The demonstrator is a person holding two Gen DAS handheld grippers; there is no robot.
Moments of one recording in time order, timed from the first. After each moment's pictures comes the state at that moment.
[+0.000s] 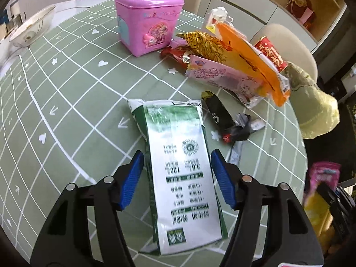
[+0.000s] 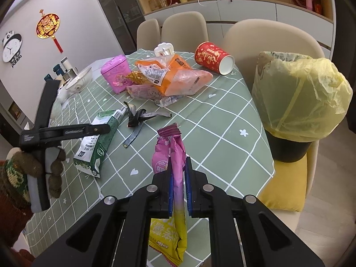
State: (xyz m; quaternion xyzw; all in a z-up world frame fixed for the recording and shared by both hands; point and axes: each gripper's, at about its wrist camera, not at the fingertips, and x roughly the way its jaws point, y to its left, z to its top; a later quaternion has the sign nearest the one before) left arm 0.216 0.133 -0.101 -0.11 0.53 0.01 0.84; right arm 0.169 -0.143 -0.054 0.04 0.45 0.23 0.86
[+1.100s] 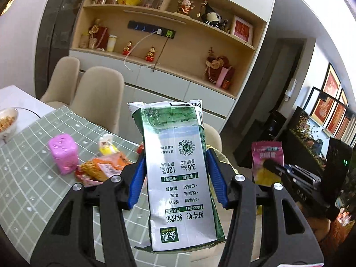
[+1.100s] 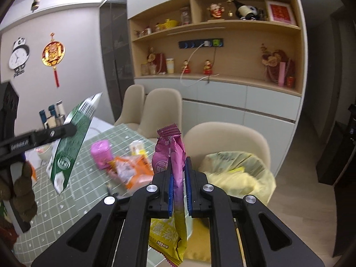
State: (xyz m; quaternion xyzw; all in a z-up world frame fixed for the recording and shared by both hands) left arm 0.174 0.002 0.127 -0.13 0.26 -0.15 0.94; right arm 0.184 -0.265 0.125 0.01 0.26 0.16 0.95
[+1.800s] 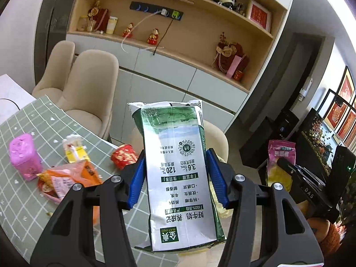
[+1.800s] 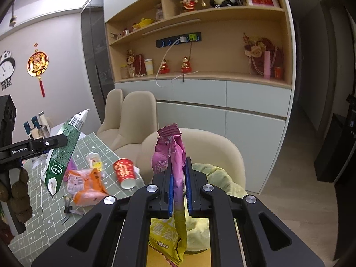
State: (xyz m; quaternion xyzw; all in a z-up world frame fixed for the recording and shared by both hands) left arm 0.308 -0.085 0.089 -0.14 0.31 -0.12 0.93; right arm 0.313 -0.378 0.084 0.04 0.27 0.15 0.95
